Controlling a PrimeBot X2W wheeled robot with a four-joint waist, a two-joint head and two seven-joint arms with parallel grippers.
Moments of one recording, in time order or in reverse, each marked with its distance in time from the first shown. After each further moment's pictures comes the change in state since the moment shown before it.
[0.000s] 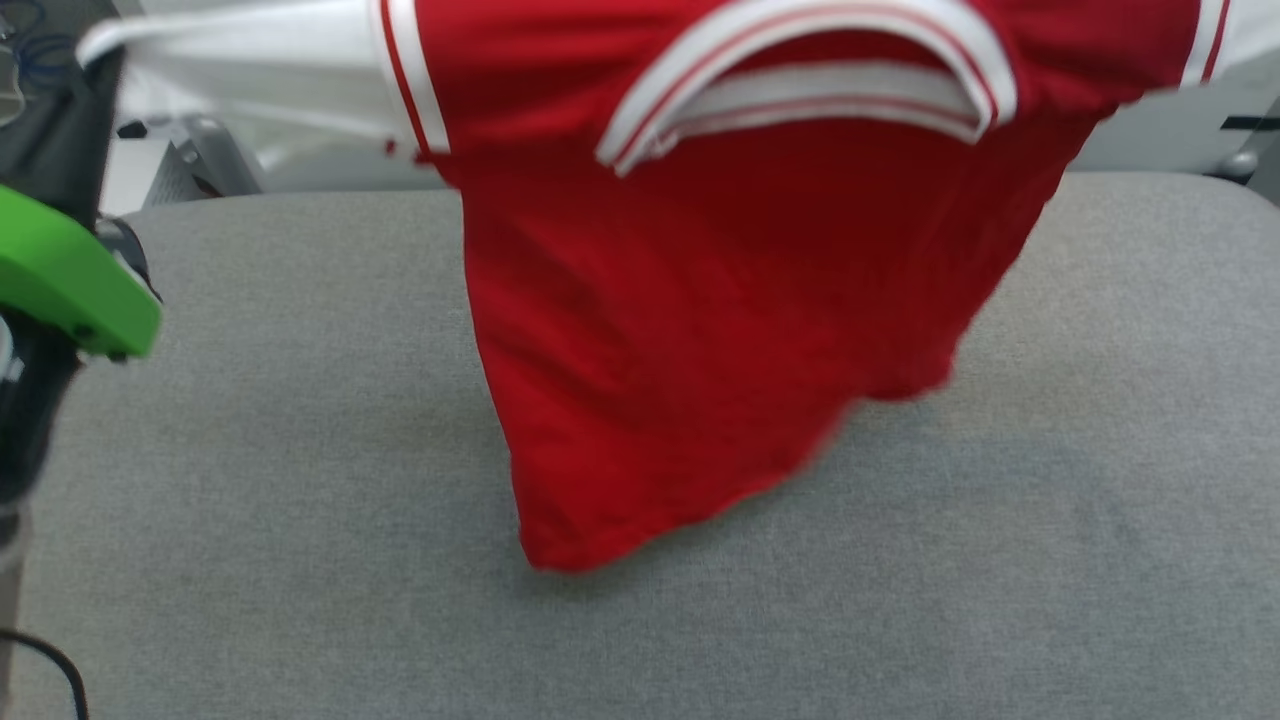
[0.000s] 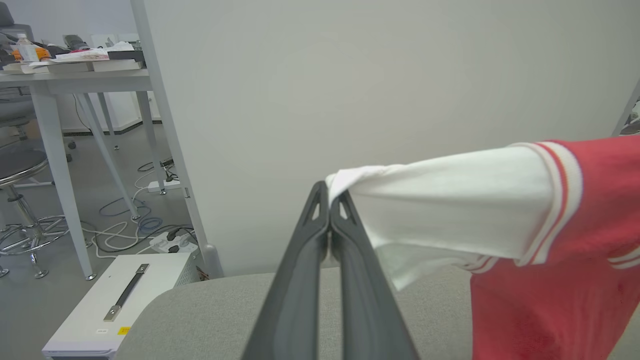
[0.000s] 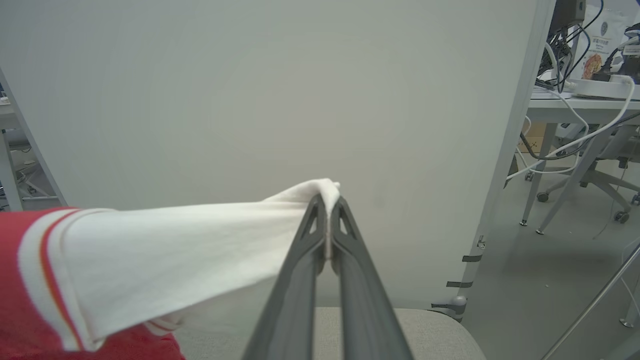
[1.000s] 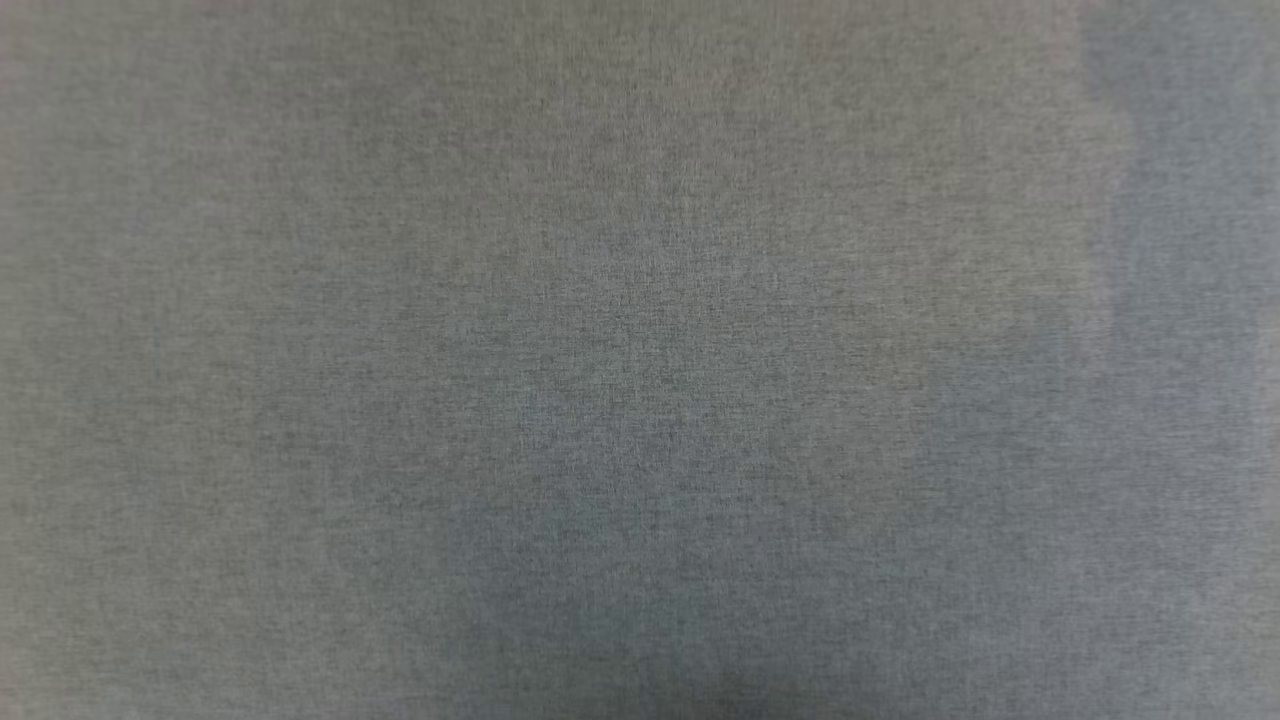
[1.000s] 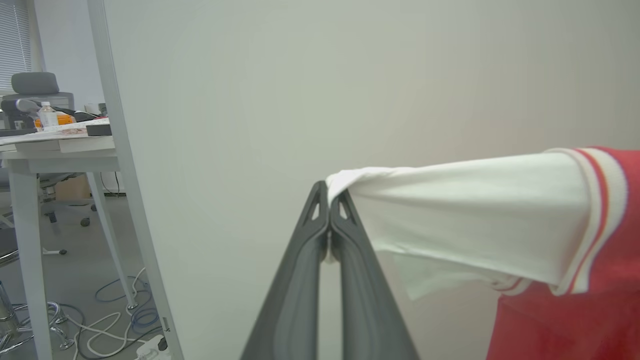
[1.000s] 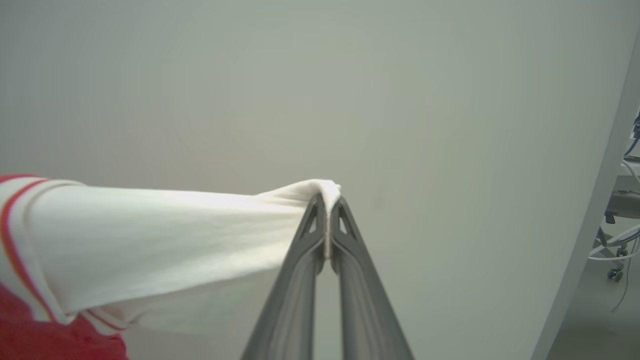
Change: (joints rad) left arm -1.146 -0.082 -0.146 0.871 0.158 -0.205 -0.382; right arm -1.006 0.067 0.129 0.734 -0.297 0.001 -0.472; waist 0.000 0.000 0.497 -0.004
